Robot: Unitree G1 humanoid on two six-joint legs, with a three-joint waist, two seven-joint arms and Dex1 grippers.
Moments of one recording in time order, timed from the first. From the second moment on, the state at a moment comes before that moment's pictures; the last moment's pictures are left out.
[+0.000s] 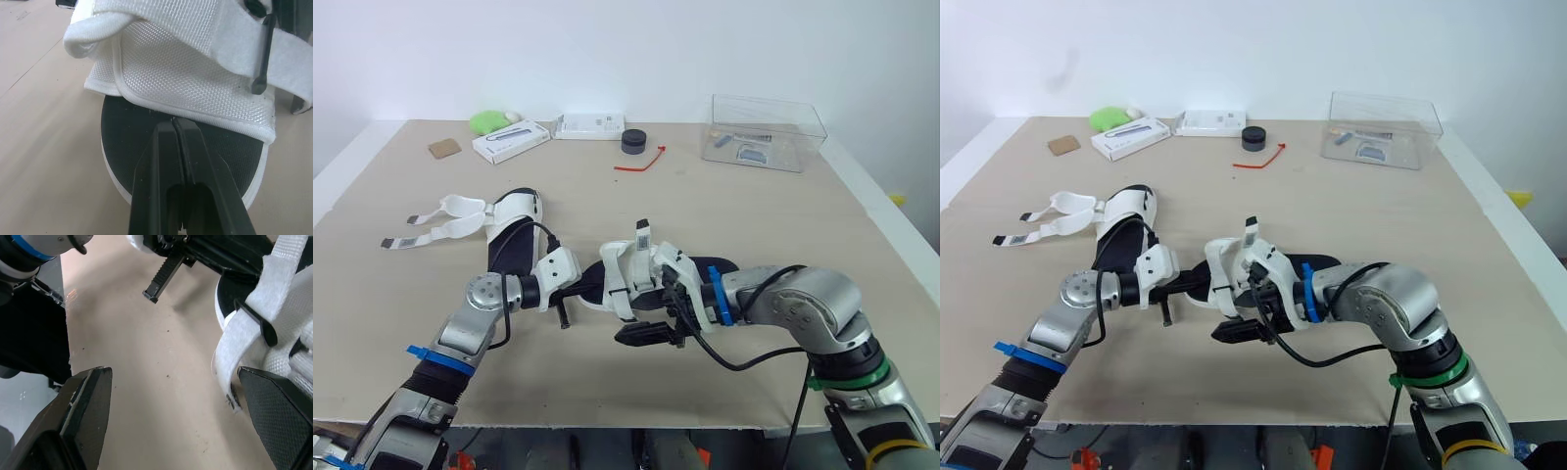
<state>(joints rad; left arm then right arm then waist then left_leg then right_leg) -0.43 0.49 -0.24 0.16 -0.15 0.03 -0.95 -0.63 -0.59 0.25 -0.37 0.77 1.31 0.71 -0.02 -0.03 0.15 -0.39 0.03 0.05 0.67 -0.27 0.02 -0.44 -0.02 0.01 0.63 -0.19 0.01</state>
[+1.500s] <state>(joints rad) -0.42 0.49 -0.24 0.15 -0.15 0.03 -0.95 -0.67 -0.65 0.31 -0.42 0.84 1.50 0.80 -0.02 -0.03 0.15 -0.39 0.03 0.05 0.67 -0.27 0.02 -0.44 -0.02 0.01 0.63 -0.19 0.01</state>
